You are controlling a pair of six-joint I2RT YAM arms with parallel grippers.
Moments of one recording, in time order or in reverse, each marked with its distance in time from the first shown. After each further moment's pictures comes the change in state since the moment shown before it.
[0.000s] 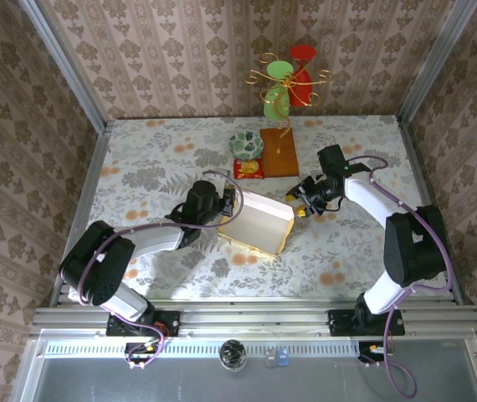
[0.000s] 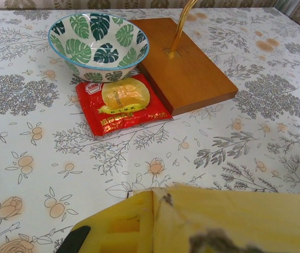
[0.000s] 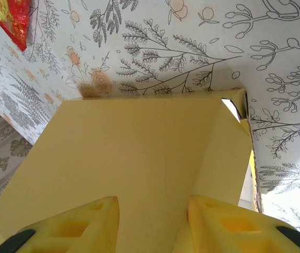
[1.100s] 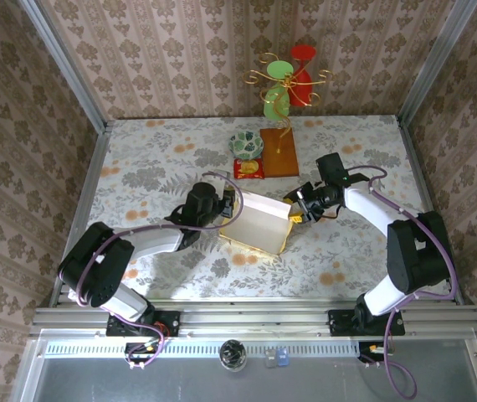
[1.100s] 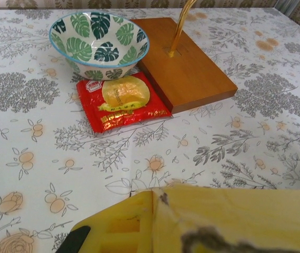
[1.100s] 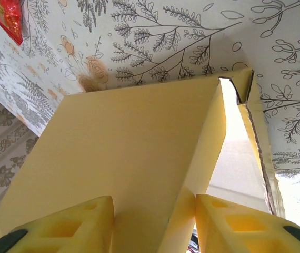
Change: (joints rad) left arm -0.006 -0.011 -0.027 0.016 -0.008 -0.006; right arm 0.030 -0.053 -0.110 0.127 -0.028 0.127
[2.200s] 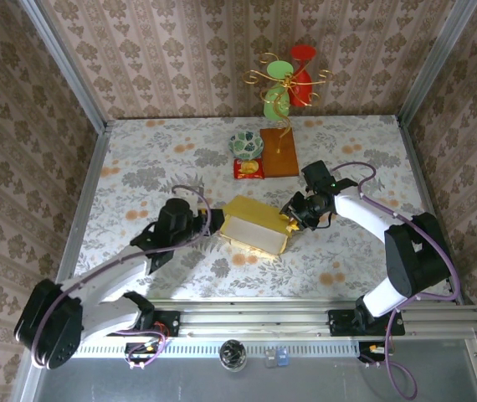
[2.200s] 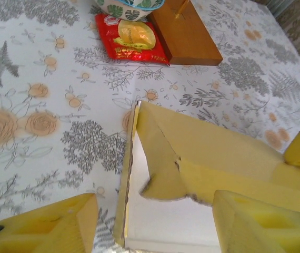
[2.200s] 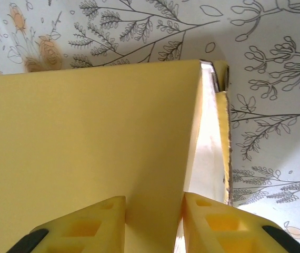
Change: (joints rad) left arm 0.076 -0.486 -0.166 -0.413 0.146 -0.267; right arm 0.115 -0.012 -0.022 -0.052 0.196 -0.171
